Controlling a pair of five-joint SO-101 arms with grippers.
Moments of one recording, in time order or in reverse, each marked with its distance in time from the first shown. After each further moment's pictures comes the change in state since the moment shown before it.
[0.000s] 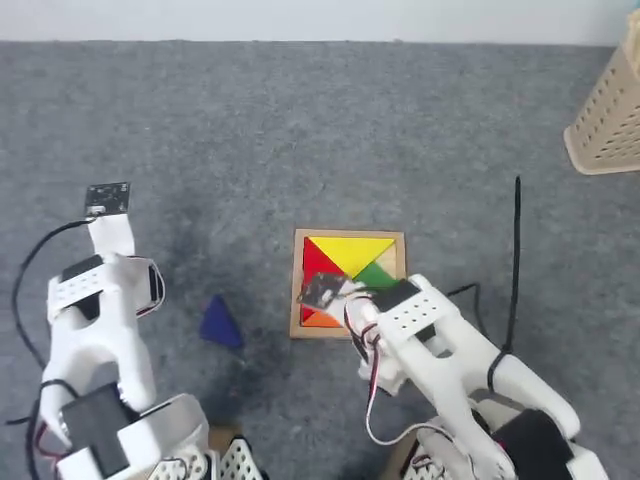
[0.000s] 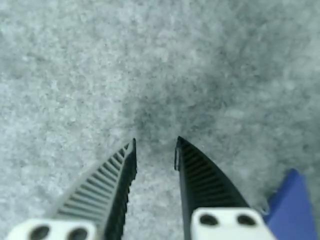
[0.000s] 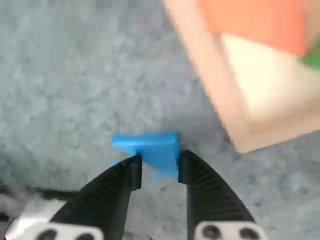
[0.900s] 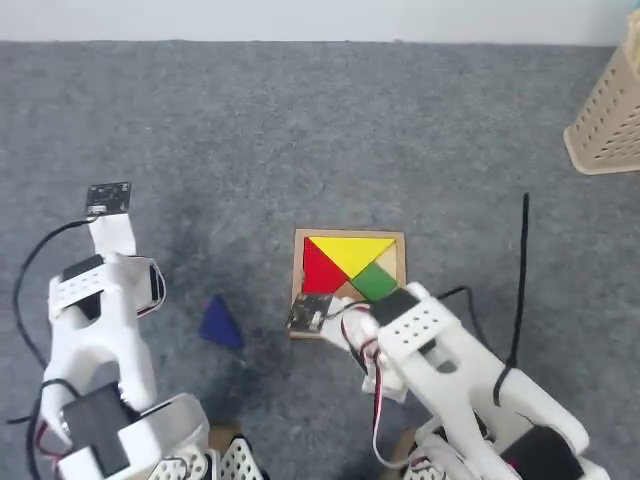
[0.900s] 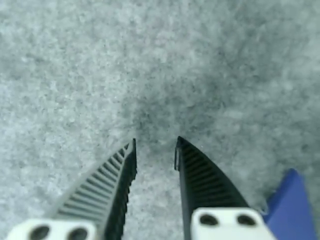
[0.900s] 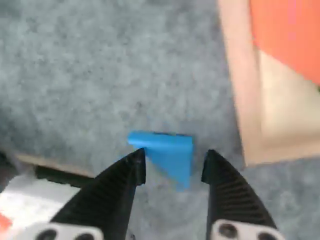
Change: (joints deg) left arm 0.3 0.0 0.0 0.0 0.1; right arm -5.1 -7.7 4.6 2.7 13.5
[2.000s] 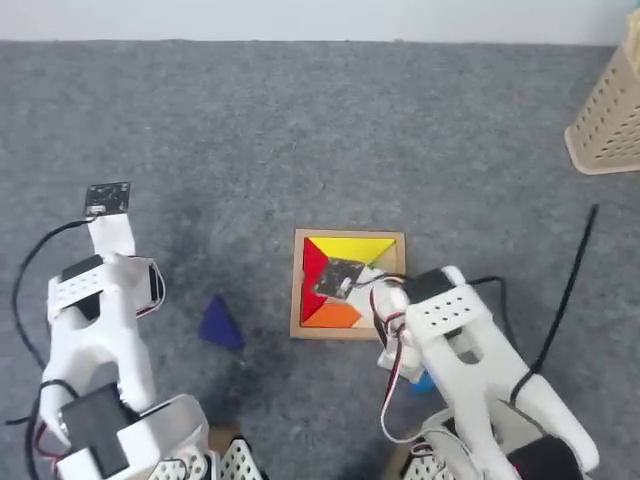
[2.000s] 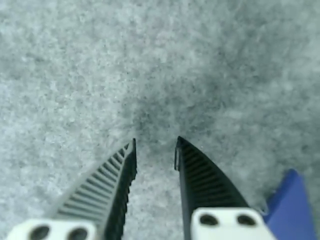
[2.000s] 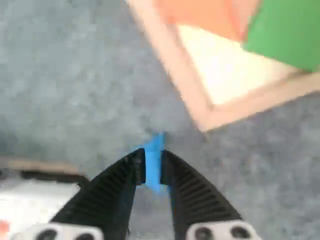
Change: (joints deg) left arm -0.1 0.0 0.0 0.0 0.1; right arm 13.5 -1.8 -4.8 5.2 2.5
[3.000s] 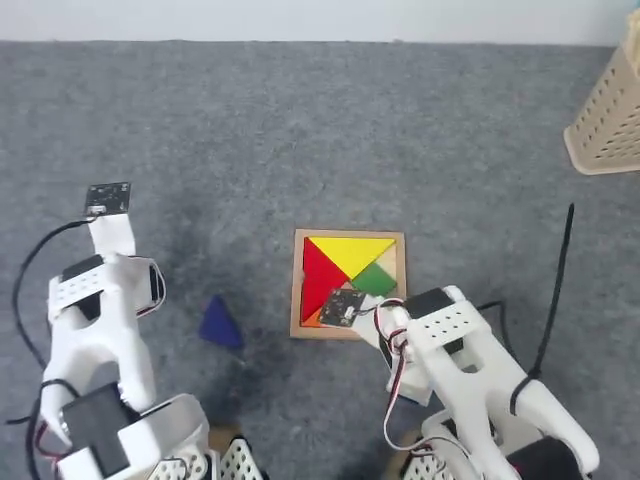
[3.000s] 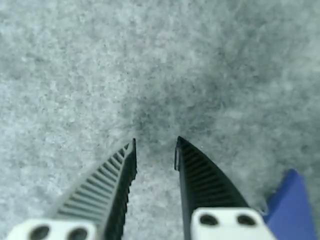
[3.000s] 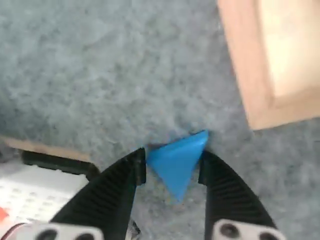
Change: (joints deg) left arm 0.0 0.0 0.0 0.0 0.0; right arm 0.2 0.0 9.5 -5.5 2.0
